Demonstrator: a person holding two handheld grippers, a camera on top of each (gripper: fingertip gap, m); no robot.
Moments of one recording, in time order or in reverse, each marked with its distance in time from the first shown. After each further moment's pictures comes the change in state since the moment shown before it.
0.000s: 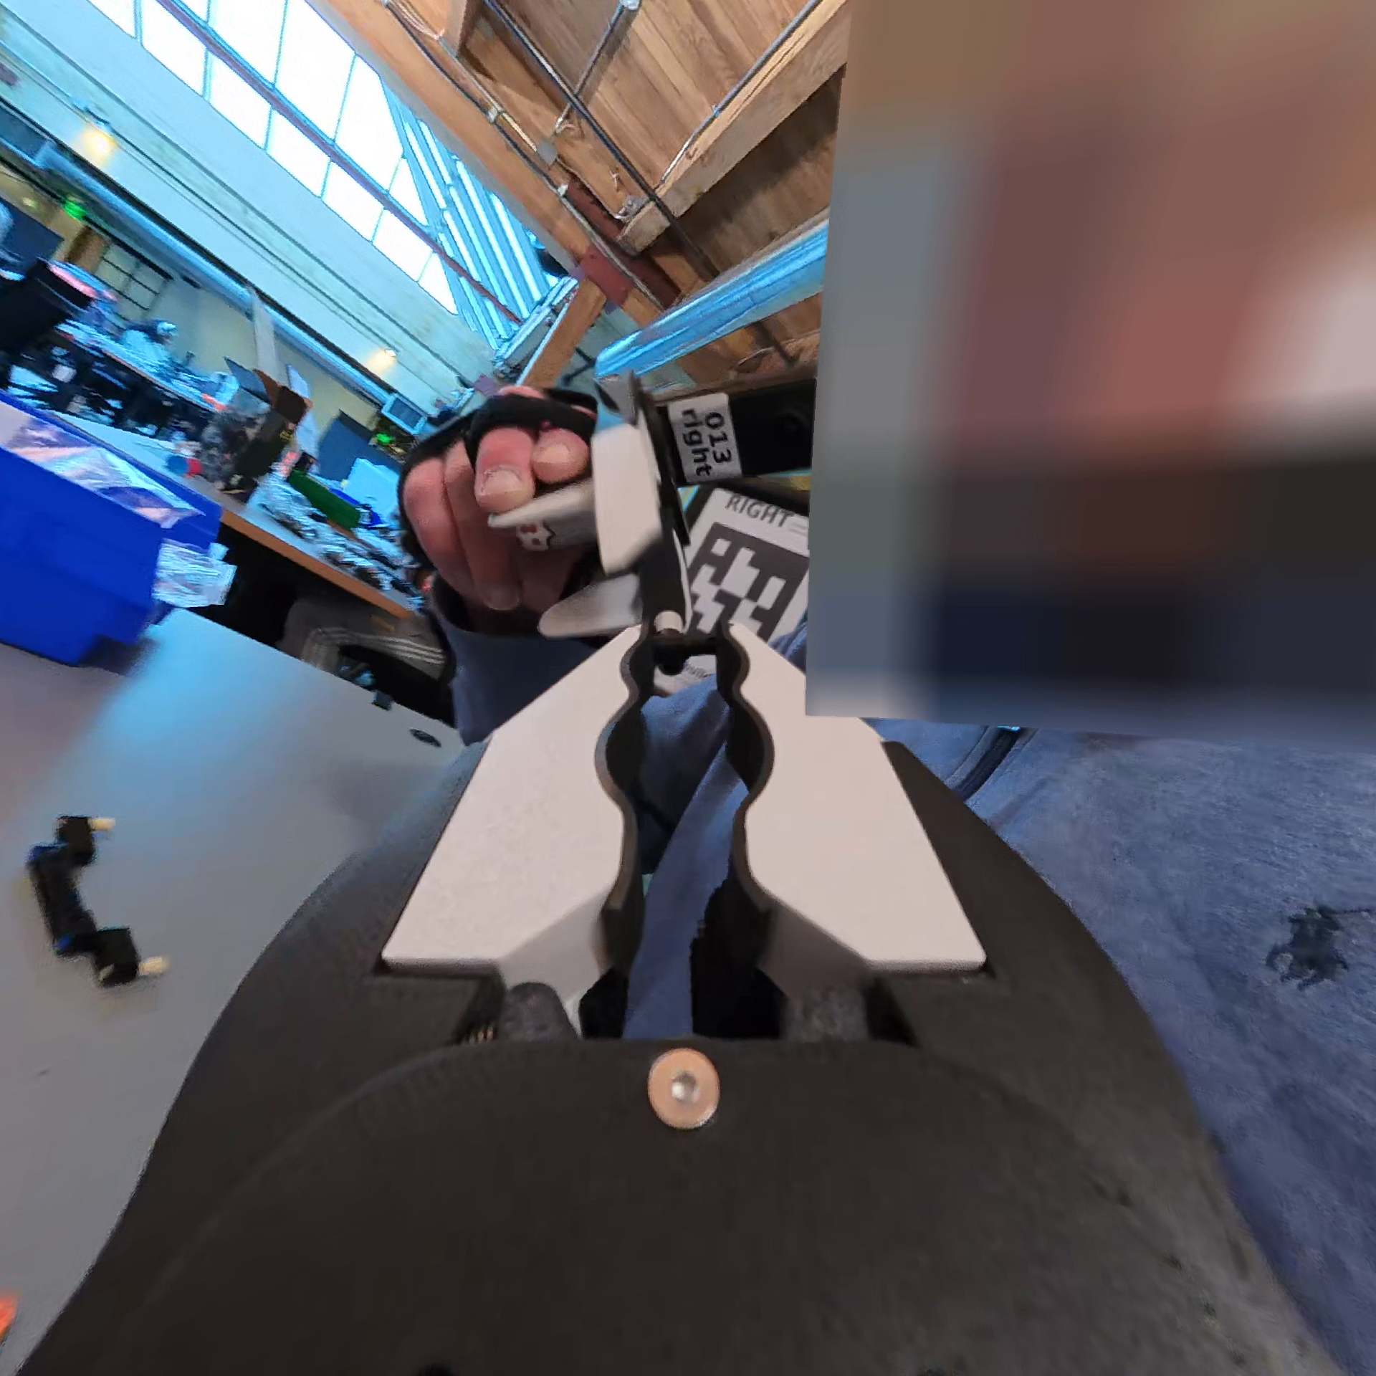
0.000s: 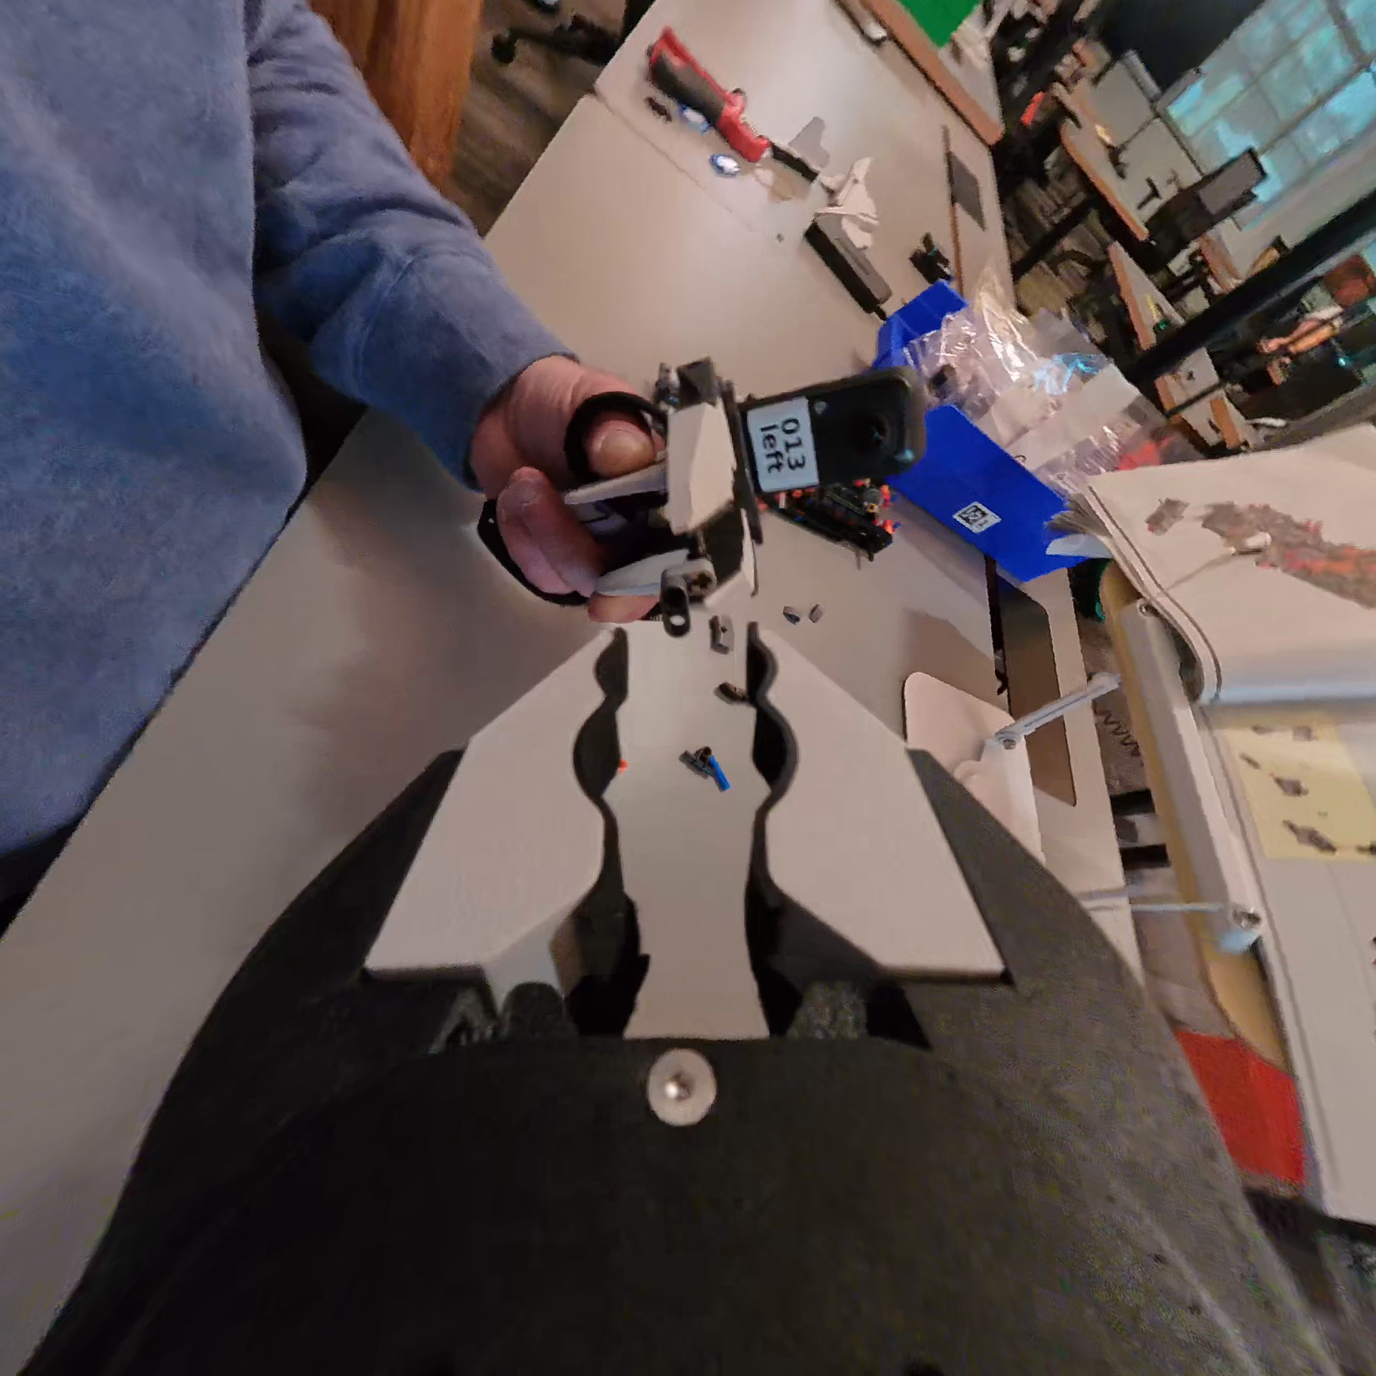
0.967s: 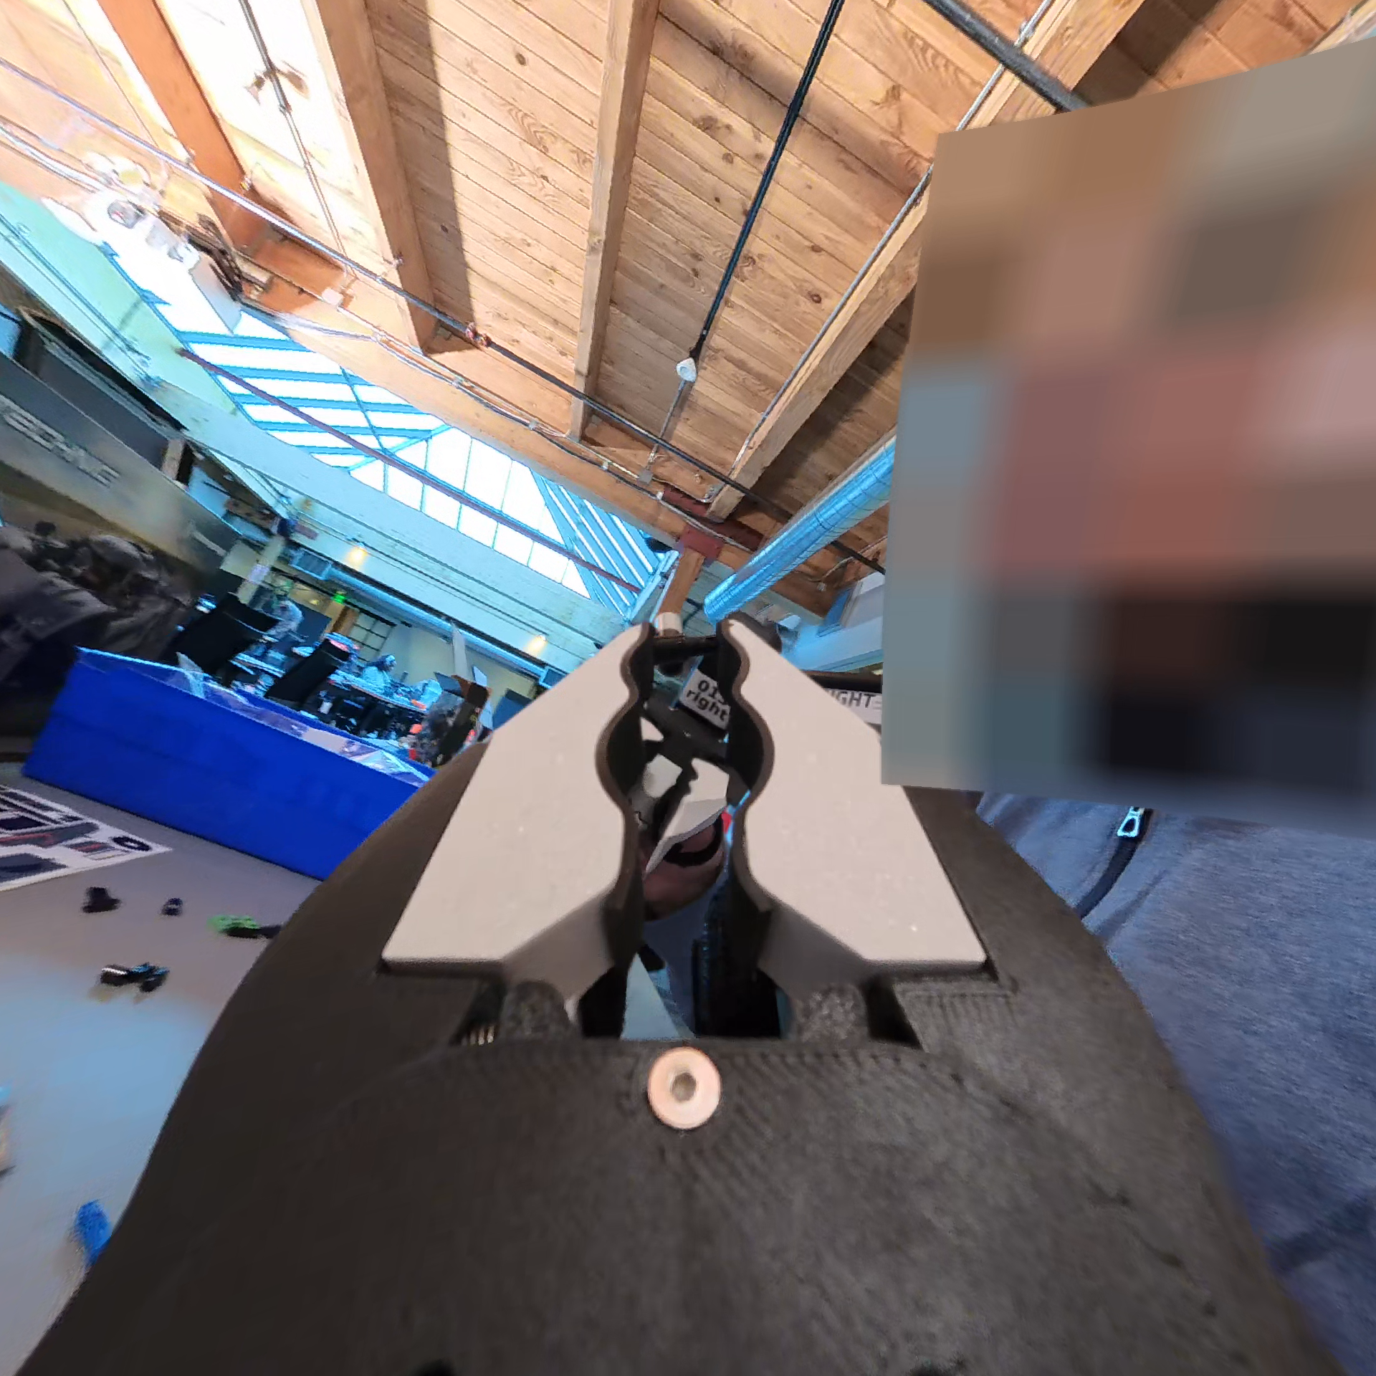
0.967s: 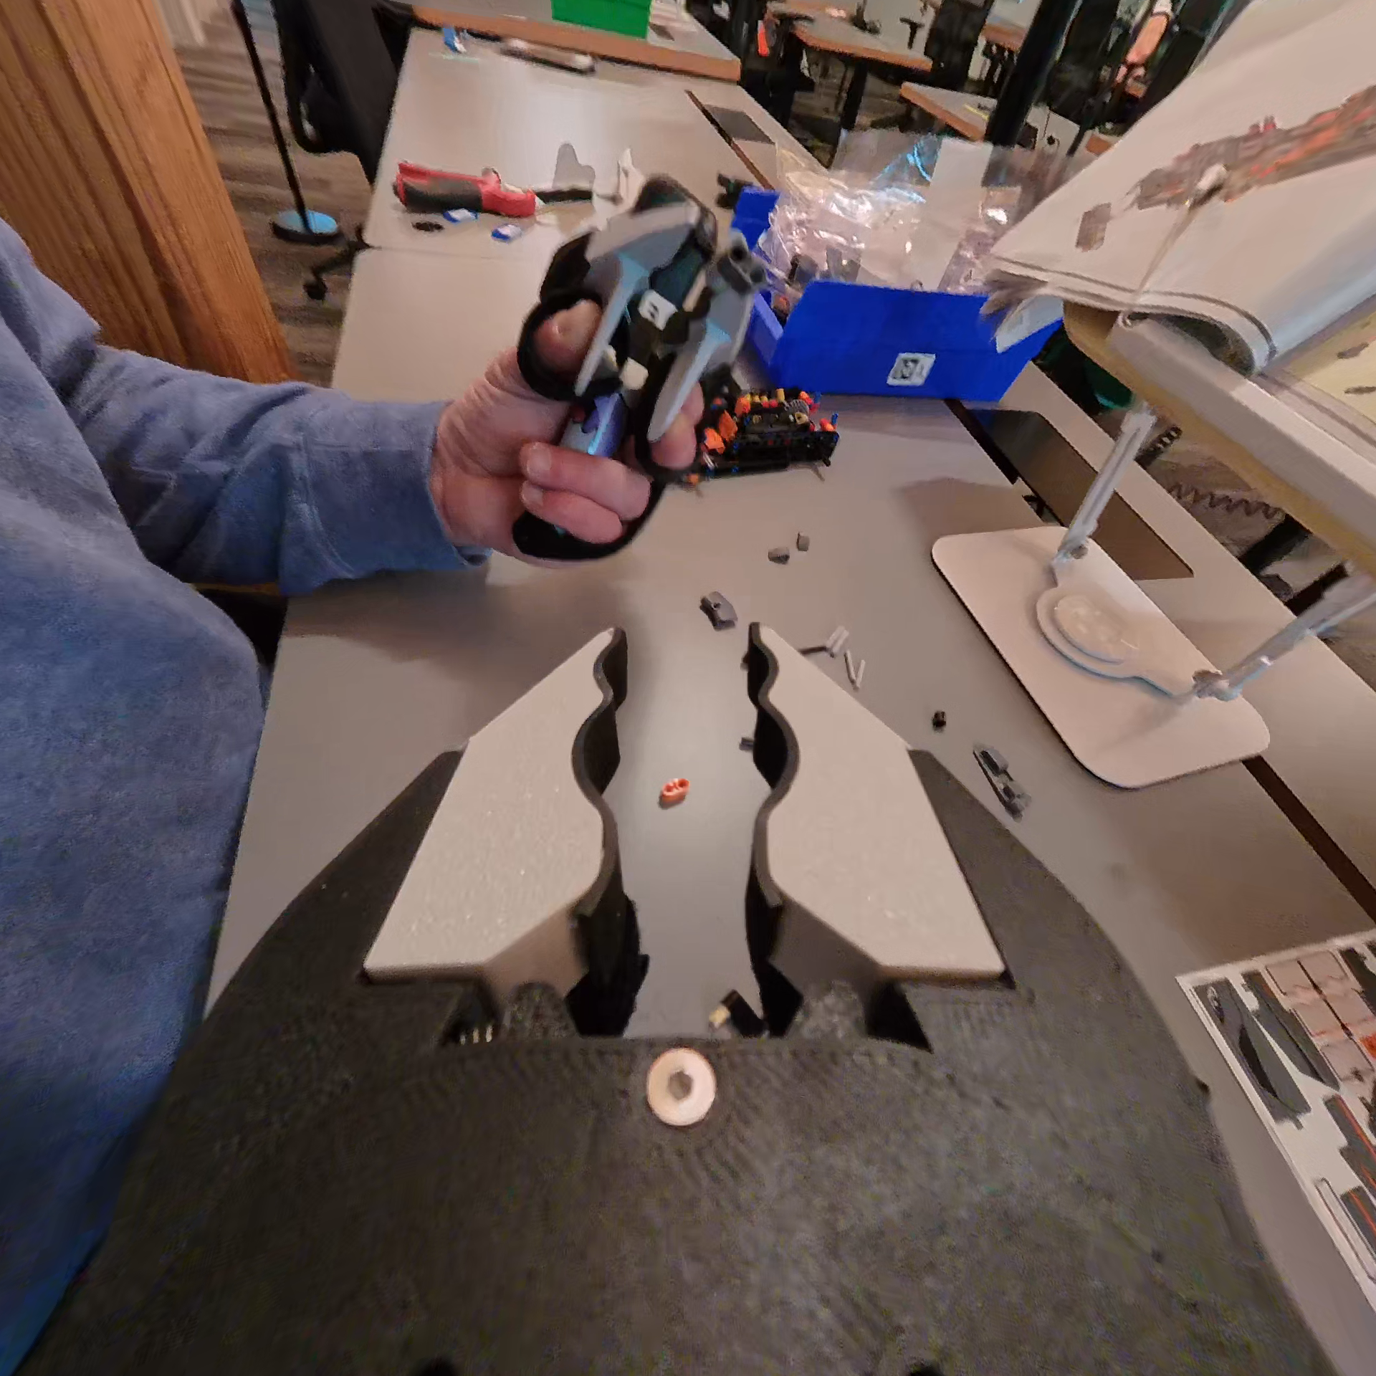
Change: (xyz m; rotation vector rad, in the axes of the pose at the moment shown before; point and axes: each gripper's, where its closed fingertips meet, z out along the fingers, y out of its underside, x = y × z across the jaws) left arm 0.014 -0.081 -0.086 0.355 -0.100 0.277; right arm 0.013 0.034 0.018 0.056 0.189 0.508
